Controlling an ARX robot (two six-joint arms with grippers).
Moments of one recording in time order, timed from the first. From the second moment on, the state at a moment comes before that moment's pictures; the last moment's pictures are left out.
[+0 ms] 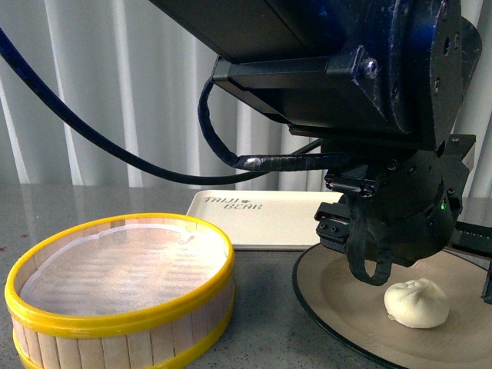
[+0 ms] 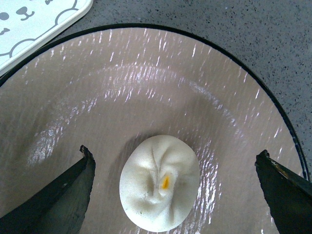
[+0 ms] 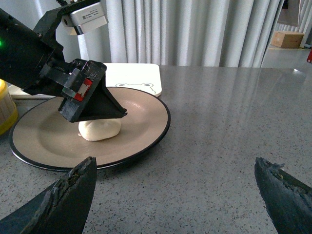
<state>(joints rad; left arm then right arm) -0.75 2.10 1.78 -0.33 0.08 0.02 0.00 0.00 0.01 0.00 0.00 -0.01</state>
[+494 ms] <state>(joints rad) -0.44 1.95 1.75 -0.22 0.00 -0.19 0.00 0.00 0.01 0.00 0.00 -0.01</state>
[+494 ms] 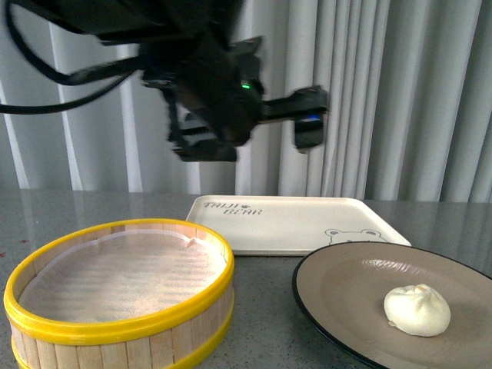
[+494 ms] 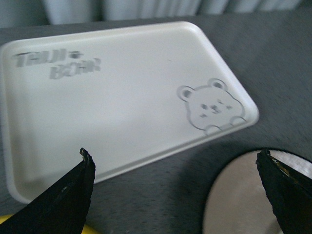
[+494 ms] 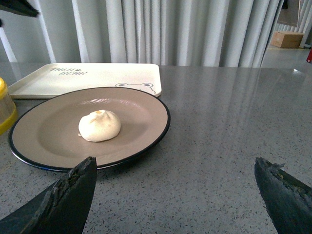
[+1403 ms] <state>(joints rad) -0.12 1.28 0.48 0.79 -0.11 -0.01 0.00 0.00 0.01 0.00 0.00 -0.01</state>
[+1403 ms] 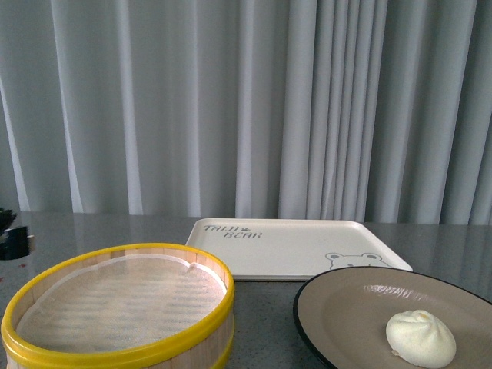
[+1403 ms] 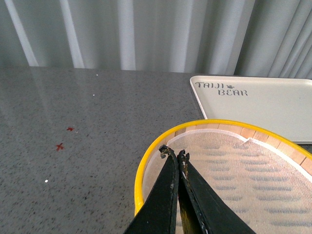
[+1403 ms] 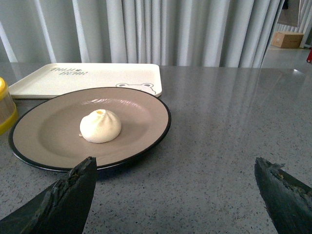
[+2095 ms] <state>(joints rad) 0.00 0.89 0.12 0.76 0.00 -0.01 0.00 0.00 0.01 0.00 0.00 -0.01</state>
